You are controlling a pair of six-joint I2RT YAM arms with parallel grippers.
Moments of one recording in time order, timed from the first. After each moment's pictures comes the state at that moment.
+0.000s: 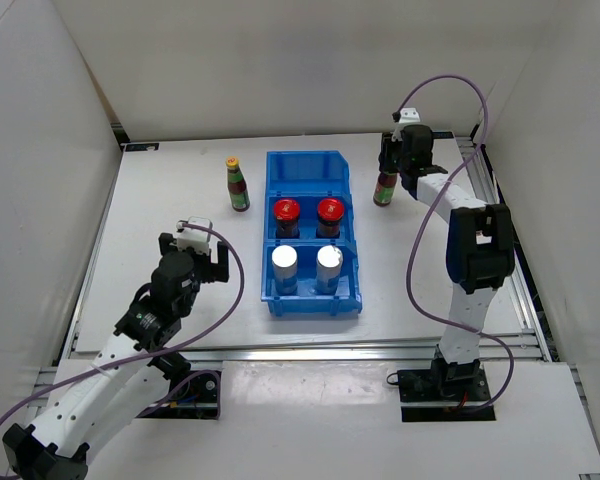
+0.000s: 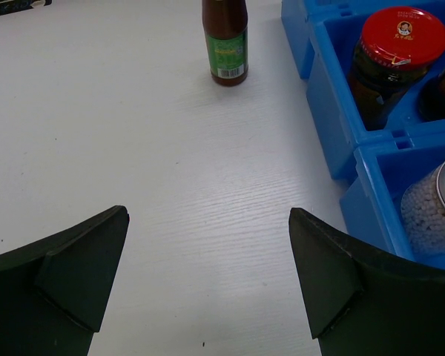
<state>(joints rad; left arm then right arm) -0.56 0.60 0.55 -0.25 -0.44 -0.03 0.18 2.01 1.50 0.09 -0.02 0.02</state>
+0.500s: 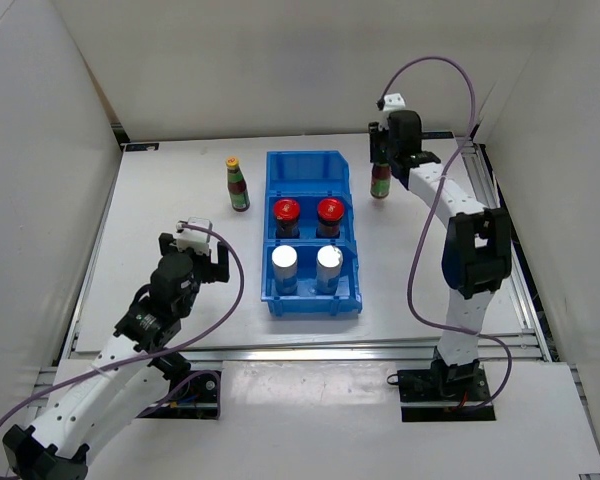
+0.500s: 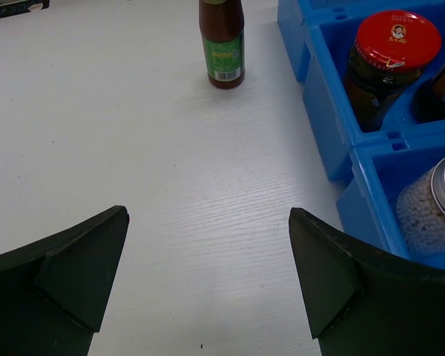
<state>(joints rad) -0.56 0.59 0.54 -0.24 -0.43 -0.02 0.26 1.97 1.61 -0.10 0.06 -0.04</state>
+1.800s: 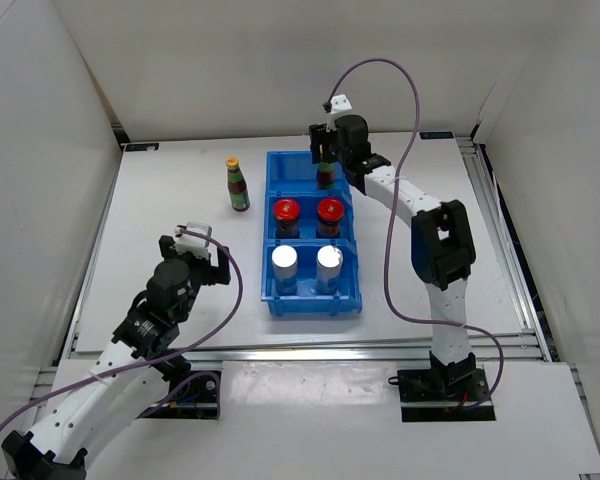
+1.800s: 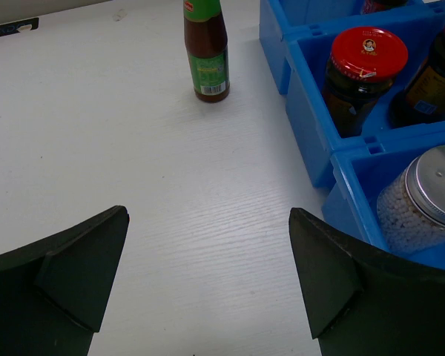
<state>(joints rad) -0.57 0.53 0.50 -0.20 -0.40 -0.02 0.48 2.15 1.80 0.03 0.06 0.04</state>
